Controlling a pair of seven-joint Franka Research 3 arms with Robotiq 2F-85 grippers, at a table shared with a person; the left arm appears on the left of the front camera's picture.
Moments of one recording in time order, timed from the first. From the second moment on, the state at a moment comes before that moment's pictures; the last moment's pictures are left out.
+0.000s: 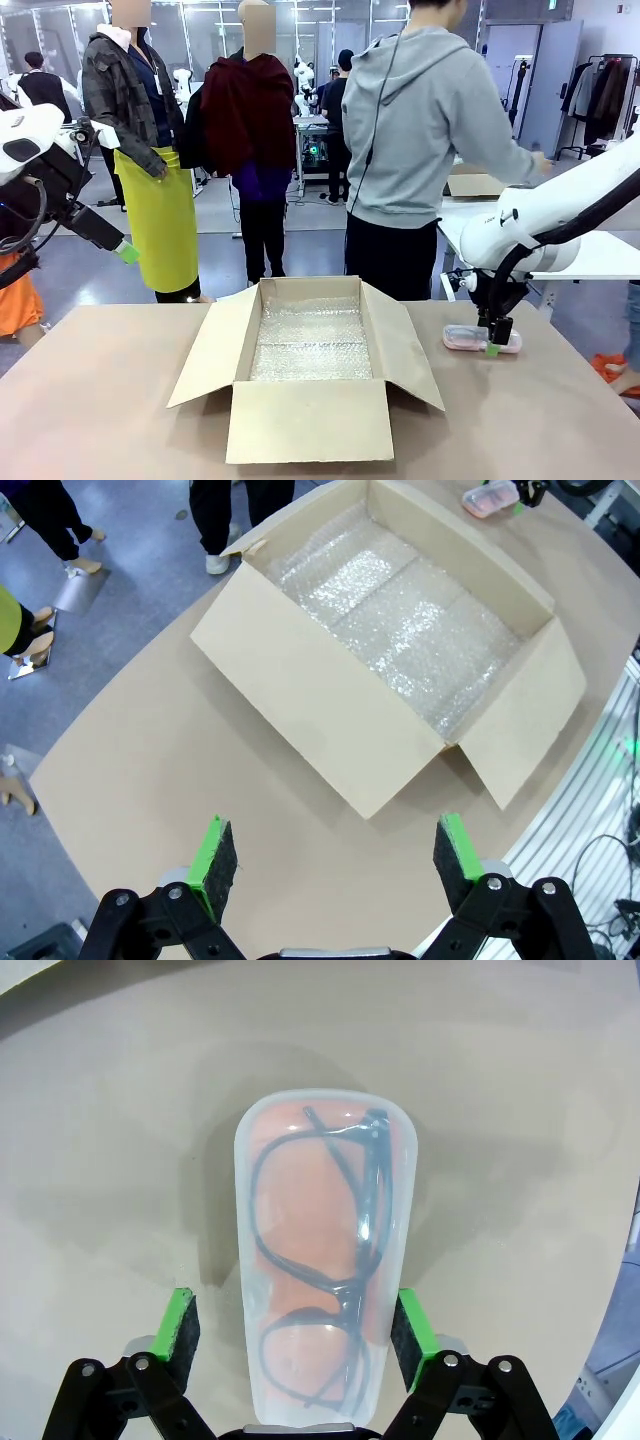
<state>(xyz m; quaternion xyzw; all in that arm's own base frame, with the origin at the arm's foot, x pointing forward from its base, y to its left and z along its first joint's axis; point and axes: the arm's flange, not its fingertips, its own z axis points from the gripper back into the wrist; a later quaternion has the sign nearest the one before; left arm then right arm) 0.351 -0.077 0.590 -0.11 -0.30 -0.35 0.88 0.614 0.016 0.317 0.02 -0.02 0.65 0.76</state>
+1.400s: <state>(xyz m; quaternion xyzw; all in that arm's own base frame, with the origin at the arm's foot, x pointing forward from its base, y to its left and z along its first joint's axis) 0.351 -0.077 0.590 -0.11 -0.30 -0.35 0.88 0.579 0.062 0.453 0.01 -0.05 0.65 0.76</state>
